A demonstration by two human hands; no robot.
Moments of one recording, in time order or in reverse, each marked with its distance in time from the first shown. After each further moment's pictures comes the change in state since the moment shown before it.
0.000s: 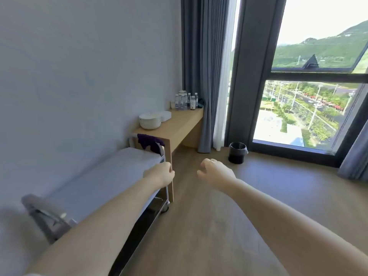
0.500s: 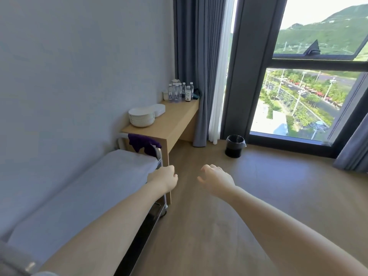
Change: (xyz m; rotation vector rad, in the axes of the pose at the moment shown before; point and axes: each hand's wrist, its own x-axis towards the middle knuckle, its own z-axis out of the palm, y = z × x) left_hand 0.169 -0.057 0.020 0.125 -0.034 0.082; right_hand 0.160 -0.003 0.074 -0.064 -0.039 0.108
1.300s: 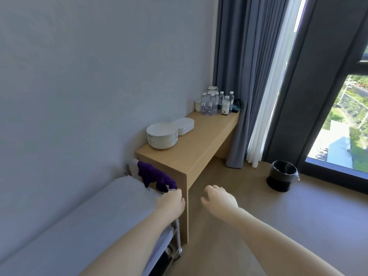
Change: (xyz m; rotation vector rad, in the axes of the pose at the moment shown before) left_hand 0.308 -0.051 0.041 -0.066 -0.055 -0.272; right_hand 0.345 0.024 0.057 0.004 -0.112 -0.230
